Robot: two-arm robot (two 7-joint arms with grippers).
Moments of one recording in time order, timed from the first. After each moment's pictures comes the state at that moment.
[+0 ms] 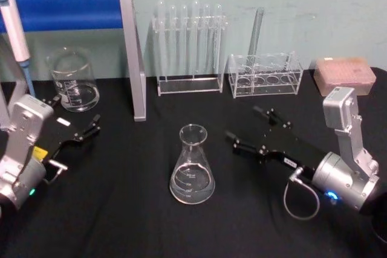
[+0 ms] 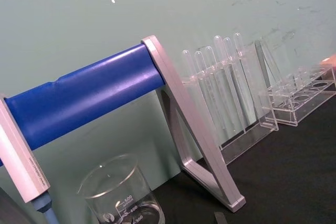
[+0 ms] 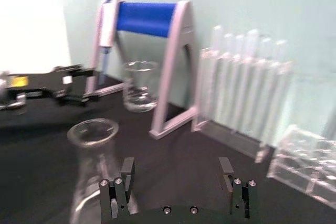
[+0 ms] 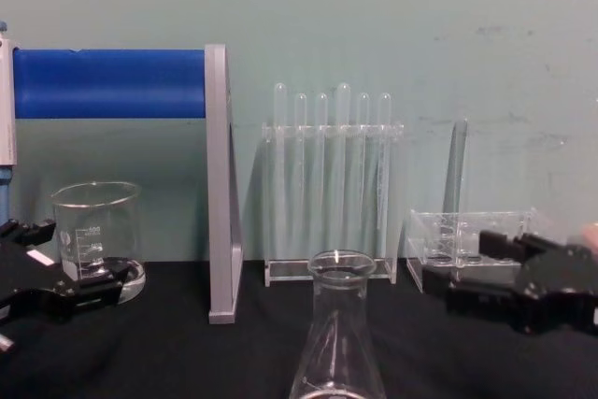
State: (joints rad) left arm -0.20 0.60 0.45 -1.41 -0.25 -0.12 0.03; right arm 0.18 0.50 -0.42 -1.49 0.45 -0.09 0.45
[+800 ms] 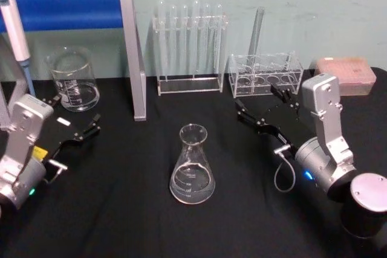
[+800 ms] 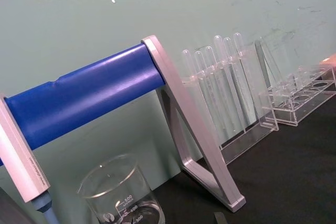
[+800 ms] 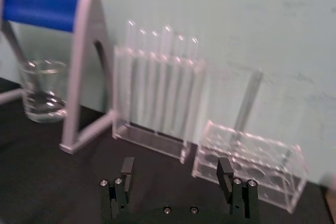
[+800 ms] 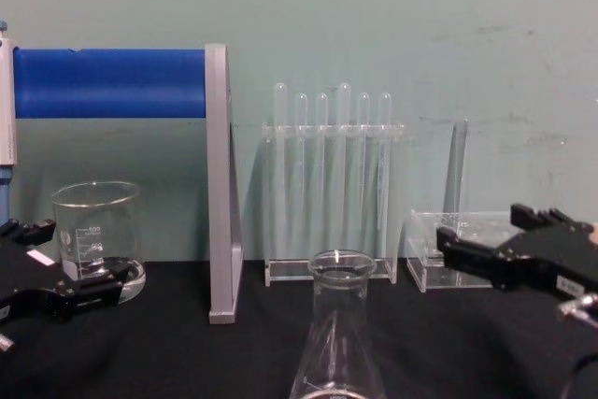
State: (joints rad) left arm -0.20 0.60 0.45 -1.41 -0.25 -0.12 0.03; right arm 0.22 0.31 -0.36 -1.40 0.22 -0.08 0.13
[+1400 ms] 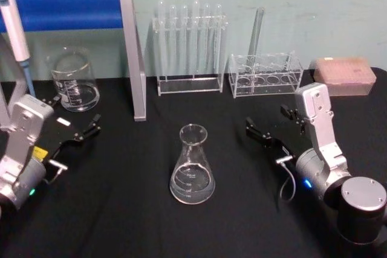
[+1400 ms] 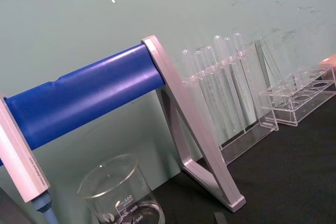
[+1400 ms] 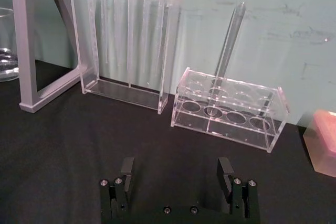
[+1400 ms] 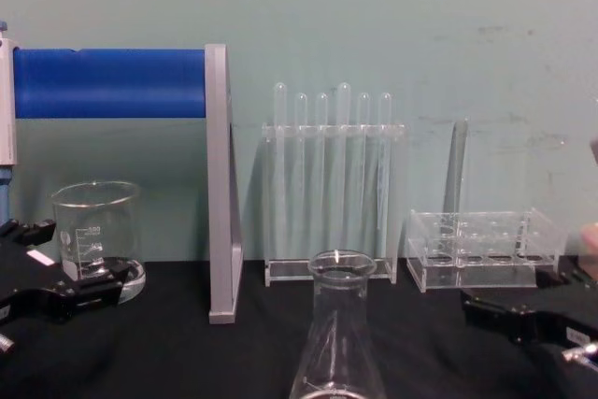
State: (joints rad) left arm -0.20 0.60 0.45 -1.41 -0.25 -0.12 0.03; right arm 0.22 0.26 -0.32 -1.34 0.17 0.06 0.07
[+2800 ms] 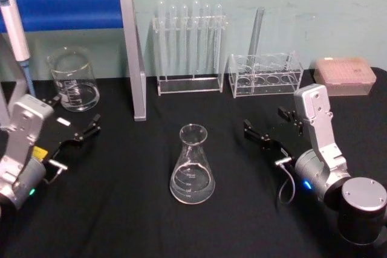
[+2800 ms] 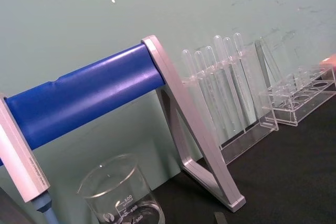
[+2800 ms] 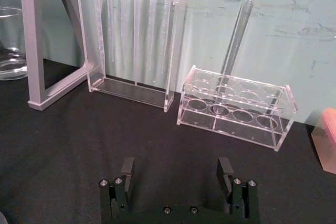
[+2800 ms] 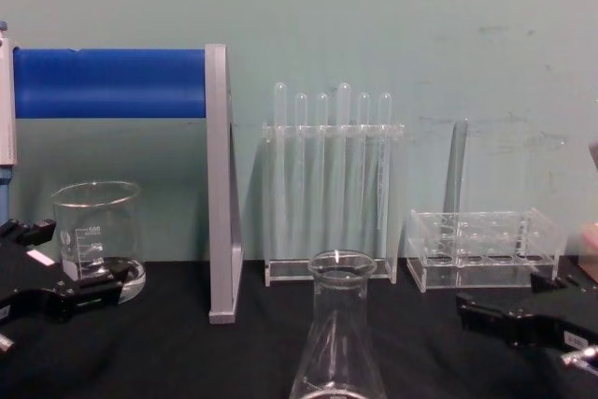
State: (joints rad) left arm -0.20 0.60 0.45 -1.41 -0.25 -0.12 0.03; right arm 0.21 0.26 -0.32 -1.34 0.17 0.07 0.09
